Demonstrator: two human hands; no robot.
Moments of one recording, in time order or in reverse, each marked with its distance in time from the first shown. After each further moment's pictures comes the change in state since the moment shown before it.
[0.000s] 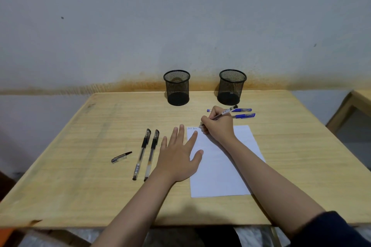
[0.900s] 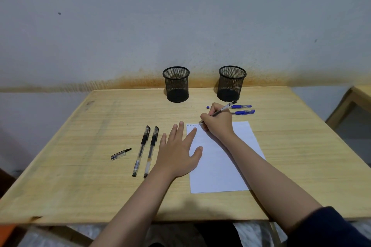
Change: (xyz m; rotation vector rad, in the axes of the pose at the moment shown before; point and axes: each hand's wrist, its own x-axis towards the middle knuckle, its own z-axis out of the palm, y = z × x) left_hand 0.001 0.000 0.000 -0.043 0.016 -0.019; right_hand 0.003 0.002 0.004 -0.011 0.007 0.026
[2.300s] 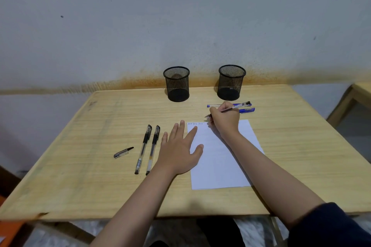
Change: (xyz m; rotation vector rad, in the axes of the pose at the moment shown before) left_hand -0.002 0.000 -0.001 -0.018 0.013 0.005; right_hand -0.002 0.000 -0.006 0.284 0.195 0.117
